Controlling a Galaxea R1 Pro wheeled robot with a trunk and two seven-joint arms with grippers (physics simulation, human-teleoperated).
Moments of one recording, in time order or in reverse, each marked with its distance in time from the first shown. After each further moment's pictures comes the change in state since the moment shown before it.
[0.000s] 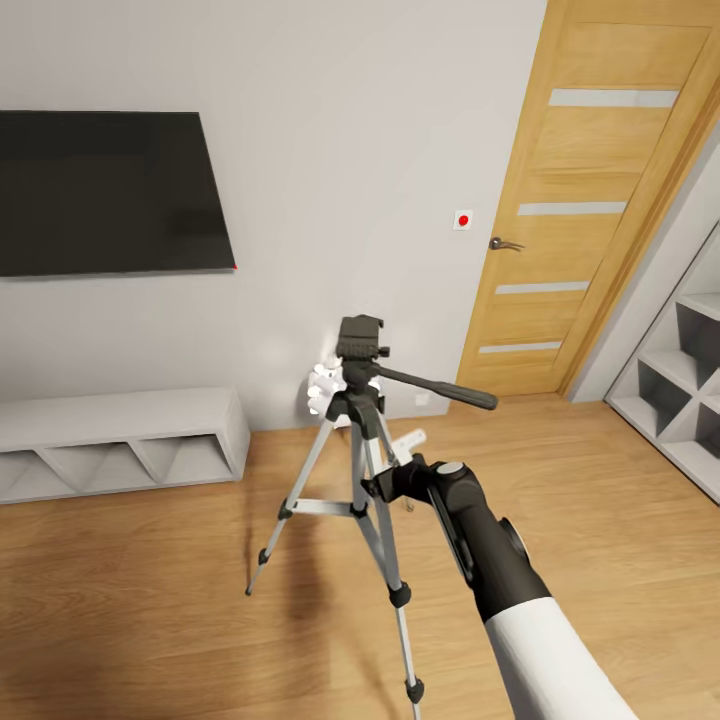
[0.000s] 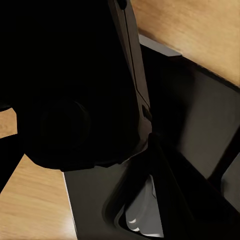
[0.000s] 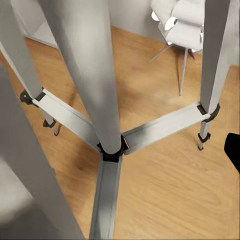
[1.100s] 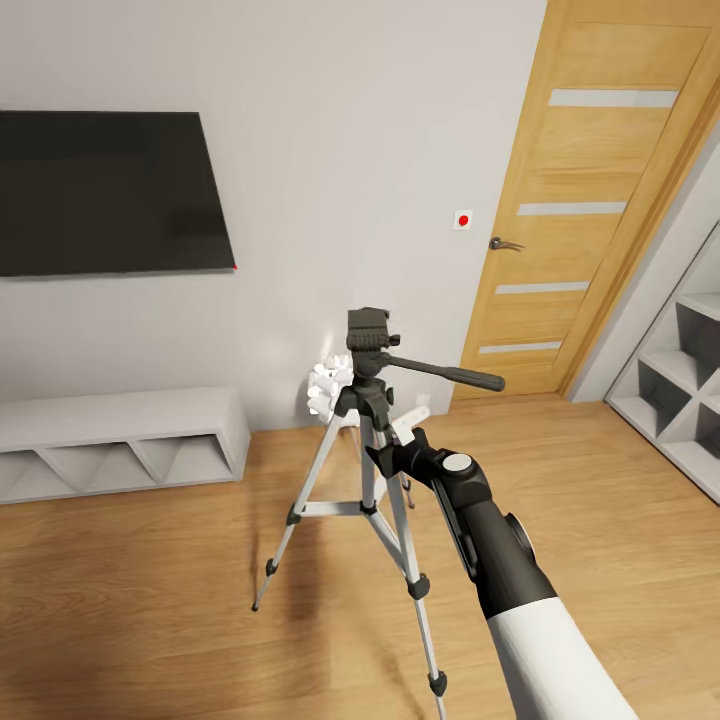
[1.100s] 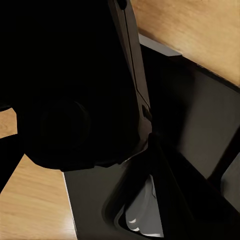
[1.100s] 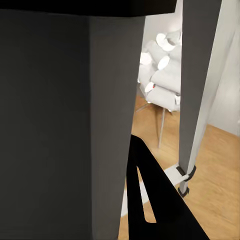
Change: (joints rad) left arm 0.000 0.000 0.000 0.000 0.000 0.000 0.000; right arm 0.000 0.000 -0.003 -0.076 0.003 -0.173 -0.028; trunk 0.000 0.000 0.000
